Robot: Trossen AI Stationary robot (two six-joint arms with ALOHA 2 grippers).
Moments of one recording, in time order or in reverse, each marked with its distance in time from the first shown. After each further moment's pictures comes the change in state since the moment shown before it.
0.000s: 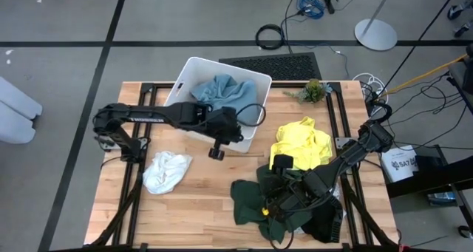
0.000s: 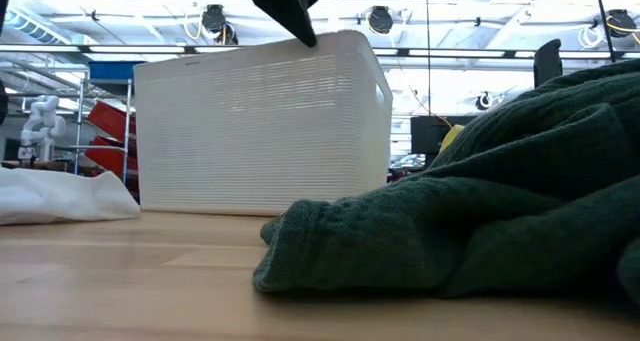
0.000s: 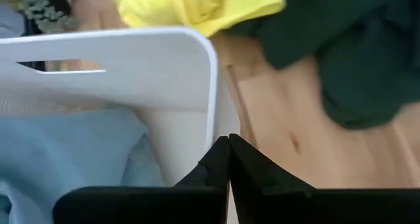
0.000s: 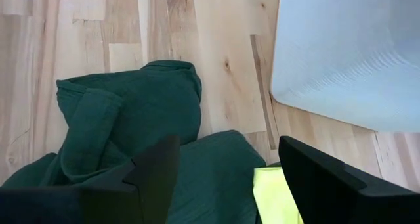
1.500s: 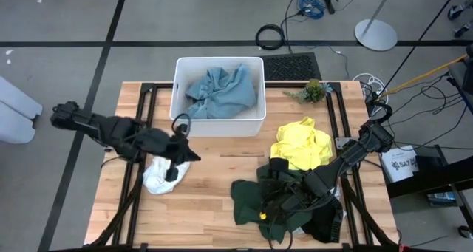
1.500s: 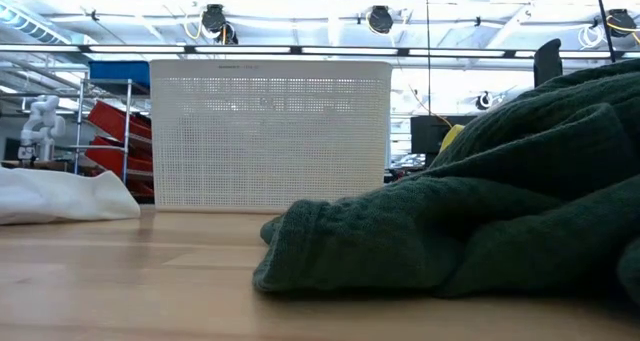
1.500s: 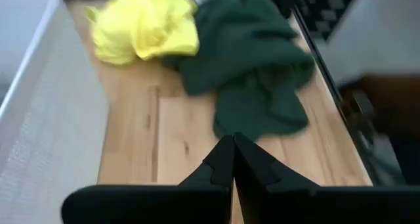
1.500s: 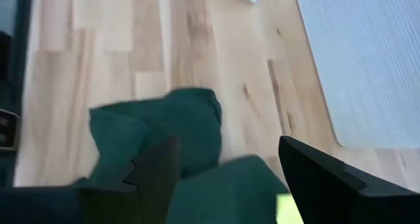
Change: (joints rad) left arm -0.344 -0.654 -0.559 0.267 -0.082 -0.551; right arm 0.000 0.000 0.000 0.134 -0.005 -0.039
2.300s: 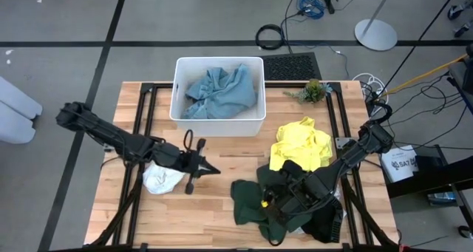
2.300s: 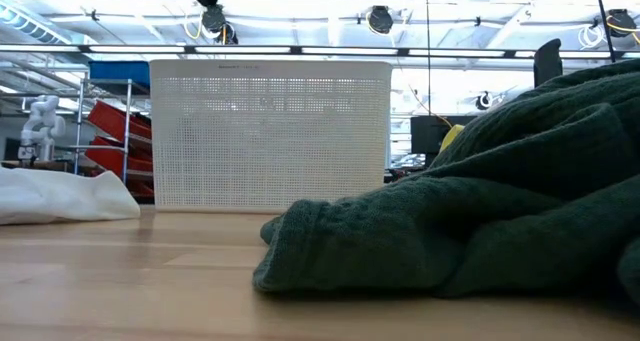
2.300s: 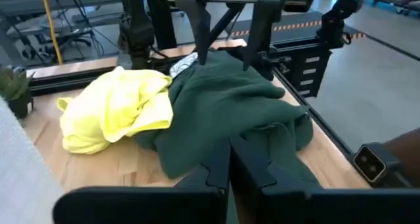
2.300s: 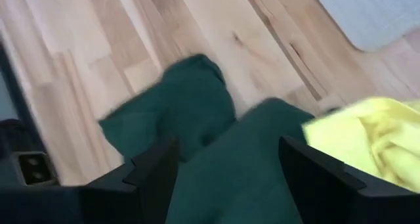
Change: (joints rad) left arm -0.056 0.139 -0.306 0.768 -0.011 0.207; right arm 0.014 0.007 0.000 -0.135 -0.067 0.519
